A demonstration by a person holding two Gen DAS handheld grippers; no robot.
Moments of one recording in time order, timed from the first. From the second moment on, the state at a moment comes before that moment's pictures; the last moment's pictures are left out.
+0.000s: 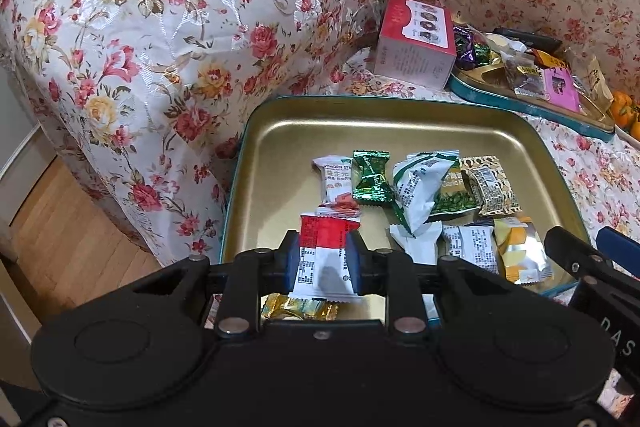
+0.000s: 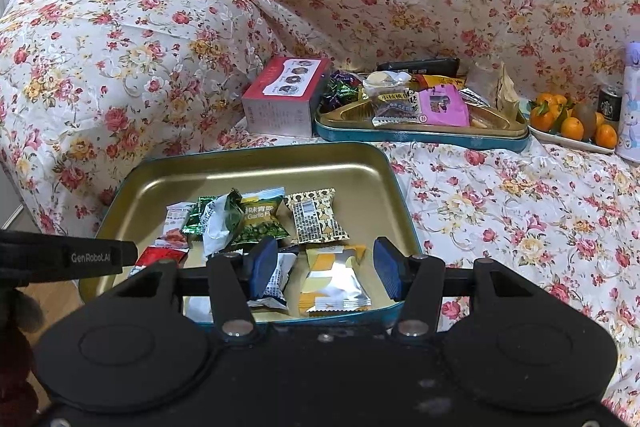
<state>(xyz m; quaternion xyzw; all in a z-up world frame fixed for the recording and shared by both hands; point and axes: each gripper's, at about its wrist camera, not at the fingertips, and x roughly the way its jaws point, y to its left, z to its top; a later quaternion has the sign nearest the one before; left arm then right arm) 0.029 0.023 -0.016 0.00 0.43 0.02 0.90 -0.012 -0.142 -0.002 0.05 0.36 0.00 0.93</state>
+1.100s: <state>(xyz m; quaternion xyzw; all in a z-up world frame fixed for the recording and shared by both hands) 0.033 0.023 -0.019 0.01 0.44 0.01 0.90 -0.013 -0.140 -0.004 0.05 0.36 -0.01 0.93</state>
